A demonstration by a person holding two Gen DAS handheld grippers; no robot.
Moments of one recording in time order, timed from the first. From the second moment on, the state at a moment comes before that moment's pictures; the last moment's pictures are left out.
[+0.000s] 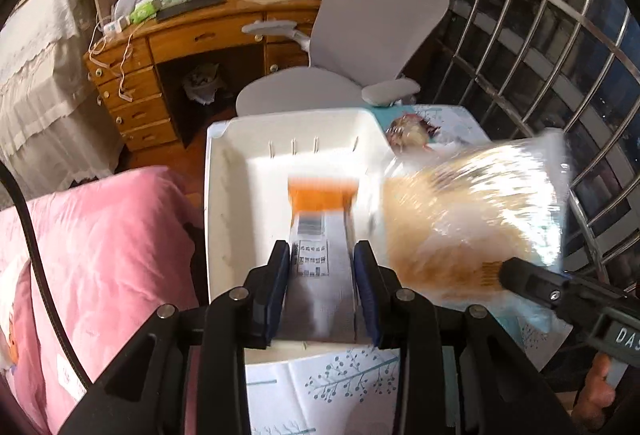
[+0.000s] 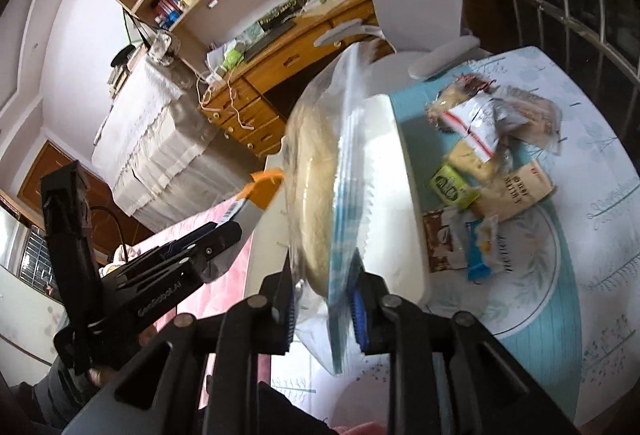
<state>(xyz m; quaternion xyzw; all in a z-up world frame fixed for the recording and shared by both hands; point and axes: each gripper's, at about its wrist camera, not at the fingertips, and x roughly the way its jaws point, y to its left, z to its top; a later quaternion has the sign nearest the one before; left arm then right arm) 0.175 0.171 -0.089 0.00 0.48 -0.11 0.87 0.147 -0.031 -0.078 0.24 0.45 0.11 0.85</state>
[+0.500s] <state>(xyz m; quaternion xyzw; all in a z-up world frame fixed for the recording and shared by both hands) 0.157 0.152 -0.120 0.01 0.55 -0.12 0.83 0.131 -0.060 -0.111 0.30 0.50 0.04 0.81</state>
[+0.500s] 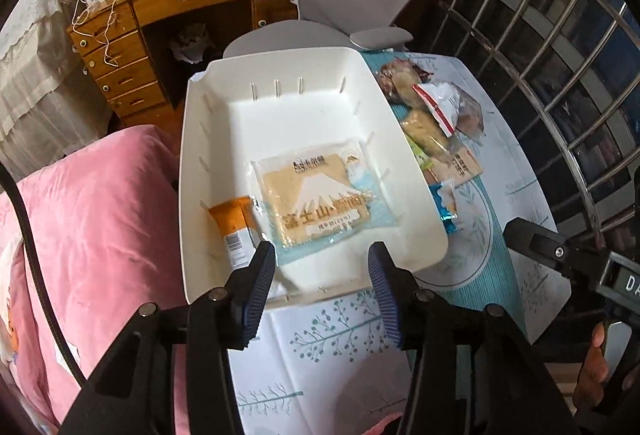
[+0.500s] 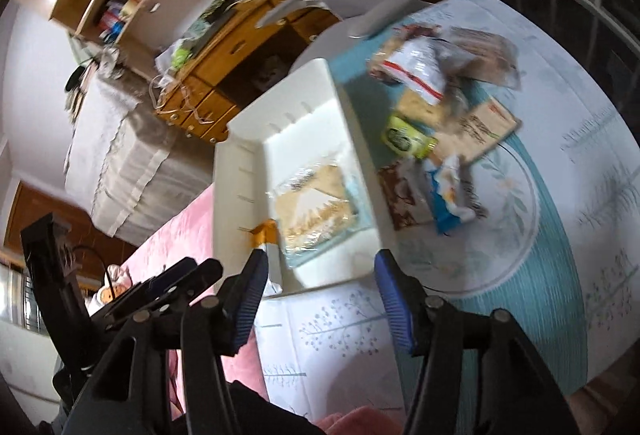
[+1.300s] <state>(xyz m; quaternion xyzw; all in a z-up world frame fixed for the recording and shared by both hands) 0.126 0.061 -0.136 -0.05 0.57 -0.12 0.81 0.109 -0.165 -0.116 0.16 0.51 -0.01 0.84</state>
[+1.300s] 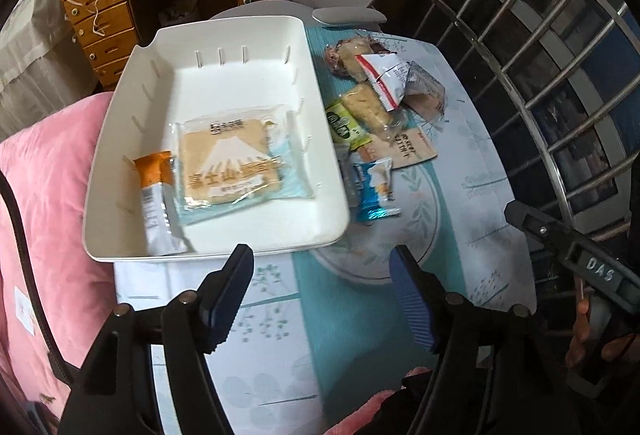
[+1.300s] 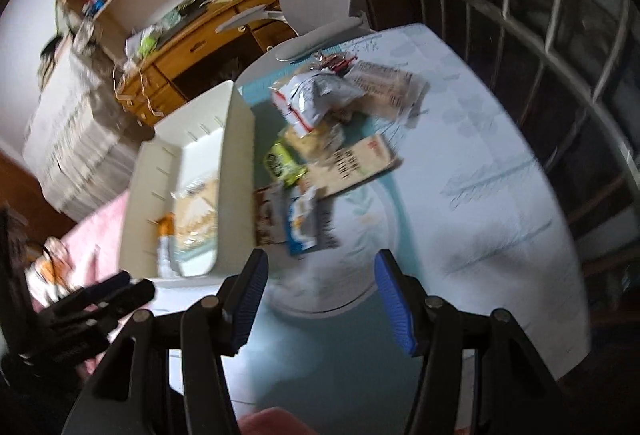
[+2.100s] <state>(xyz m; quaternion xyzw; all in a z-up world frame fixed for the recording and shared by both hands) 0.163 -0.041 -0.196 -0.13 0.58 0.02 0.80 0.186 -0.214 -0.168 -0.18 0.52 0.21 0.81</state>
